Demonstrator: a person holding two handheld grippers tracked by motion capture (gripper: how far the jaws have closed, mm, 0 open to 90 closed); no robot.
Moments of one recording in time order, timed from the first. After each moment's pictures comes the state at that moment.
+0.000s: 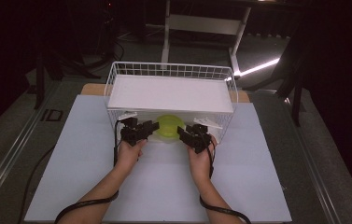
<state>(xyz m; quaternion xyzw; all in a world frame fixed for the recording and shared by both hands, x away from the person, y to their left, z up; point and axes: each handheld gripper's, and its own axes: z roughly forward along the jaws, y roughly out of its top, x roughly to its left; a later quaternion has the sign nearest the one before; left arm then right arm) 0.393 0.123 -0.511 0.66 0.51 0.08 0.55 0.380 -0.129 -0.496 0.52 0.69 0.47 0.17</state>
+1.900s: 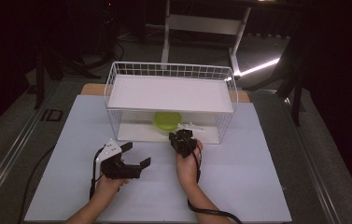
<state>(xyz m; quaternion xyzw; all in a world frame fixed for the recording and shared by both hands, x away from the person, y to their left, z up) 0.274 0.152 -0.504 0.70 0.39 0.15 0.58 0.374 -0.087 -0.517 0.52 0.72 0.44 0.15</state>
